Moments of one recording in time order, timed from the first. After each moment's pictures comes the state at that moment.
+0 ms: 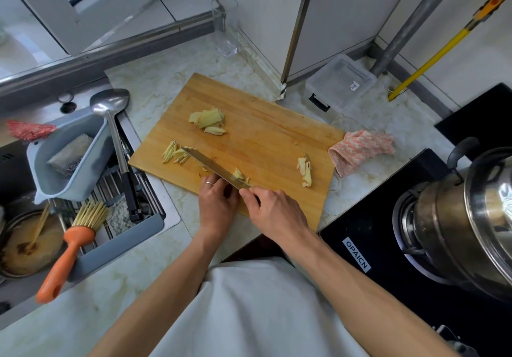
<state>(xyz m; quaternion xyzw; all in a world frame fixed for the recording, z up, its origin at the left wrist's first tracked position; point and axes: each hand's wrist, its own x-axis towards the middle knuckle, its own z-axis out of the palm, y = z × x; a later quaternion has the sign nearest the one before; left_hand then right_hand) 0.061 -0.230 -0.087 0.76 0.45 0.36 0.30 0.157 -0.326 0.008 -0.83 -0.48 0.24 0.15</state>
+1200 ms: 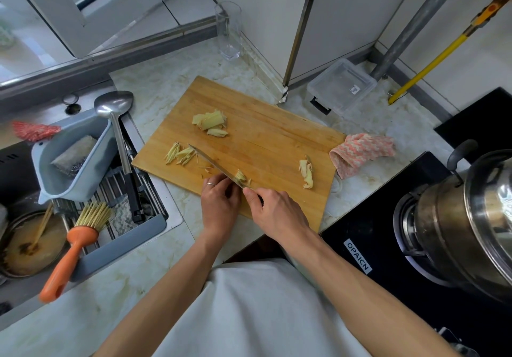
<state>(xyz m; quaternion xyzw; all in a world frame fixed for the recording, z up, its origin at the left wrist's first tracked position) 0.063 -0.232 -0.077 0.74 0.47 0.36 0.31 0.155 -0.325 0.016 -0.84 -0.45 0.27 0.15</state>
